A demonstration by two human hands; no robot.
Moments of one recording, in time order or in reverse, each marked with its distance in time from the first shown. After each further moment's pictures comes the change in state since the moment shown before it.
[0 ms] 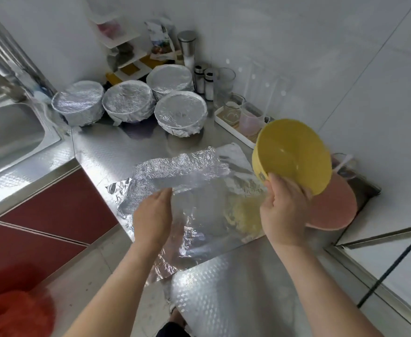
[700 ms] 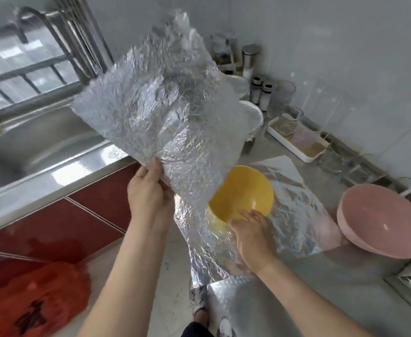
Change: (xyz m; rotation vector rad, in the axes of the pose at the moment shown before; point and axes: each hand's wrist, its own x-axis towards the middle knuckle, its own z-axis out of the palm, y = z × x) left_hand -0.002 -0.038 -0.137 -1.936 0.471 -0.736; right_hand -0.081 -0.100 0.069 0.202 -0.622 -0.418
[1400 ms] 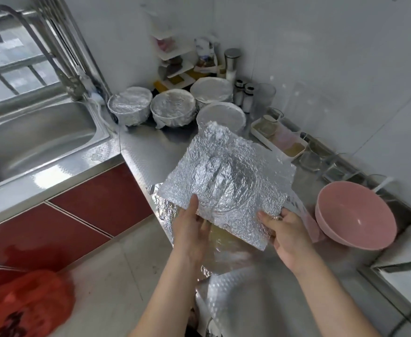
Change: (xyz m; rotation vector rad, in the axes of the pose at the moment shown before) left_hand -0.032 -0.109 -0.011 0.067 0.048 -0.482; right_hand -0.010 0.031 -0.100 1.501 0.106 1.065
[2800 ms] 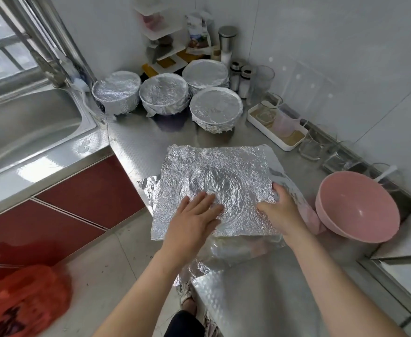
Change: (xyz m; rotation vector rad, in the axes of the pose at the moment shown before) left_hand 0.056 -0.006 -0.050 1.951 -0.501 1.142; right_hand 0.052 0.001 -0.009 -0.605 0.049 -0.113
